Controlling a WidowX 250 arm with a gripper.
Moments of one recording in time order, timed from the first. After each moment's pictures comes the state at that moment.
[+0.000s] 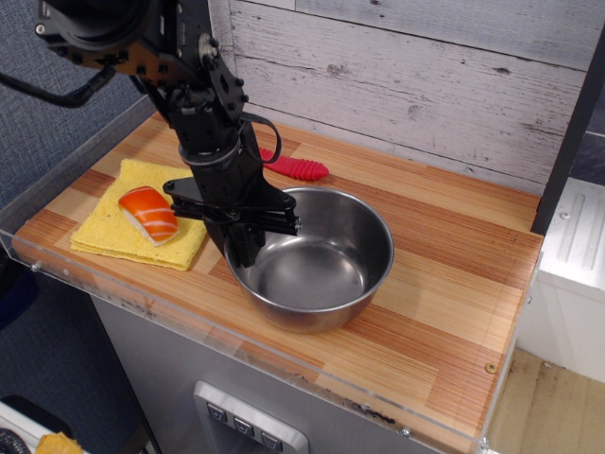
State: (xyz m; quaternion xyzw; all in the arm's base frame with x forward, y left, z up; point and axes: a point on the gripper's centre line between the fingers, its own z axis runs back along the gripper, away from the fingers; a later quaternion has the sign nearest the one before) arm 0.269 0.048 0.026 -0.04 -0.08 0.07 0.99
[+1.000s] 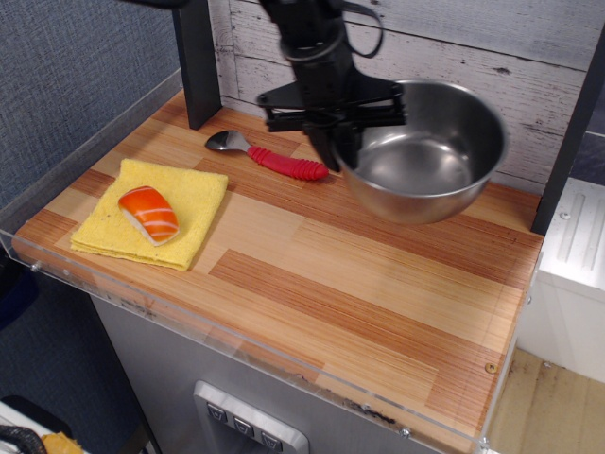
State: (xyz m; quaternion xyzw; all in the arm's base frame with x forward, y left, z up) arm 0.348 -0.008 0.079 -0.09 -0.15 0.14 0.97
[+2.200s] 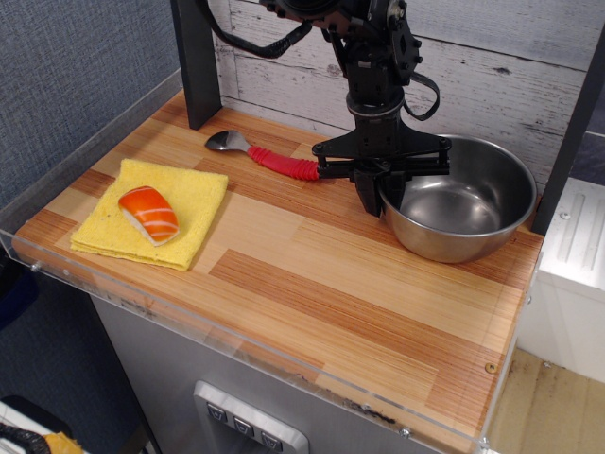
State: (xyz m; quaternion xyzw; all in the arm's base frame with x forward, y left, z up) arm 0.367 -0.029 0.025 -0.06 -0.10 0.19 0.98
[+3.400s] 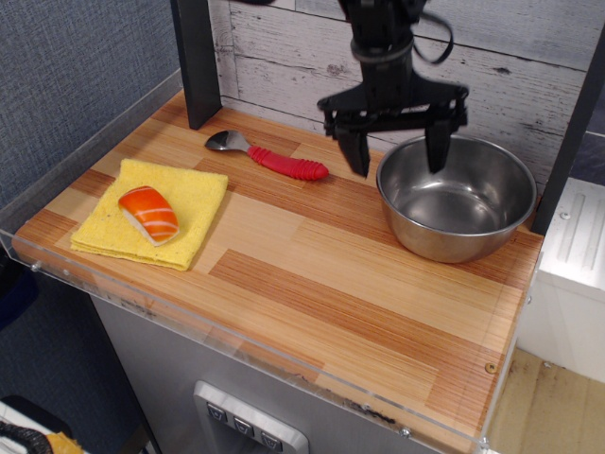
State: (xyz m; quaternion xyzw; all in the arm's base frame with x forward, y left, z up) arm 0.366 -0.040 0.085 -0.10 -0.13 0.16 0.97
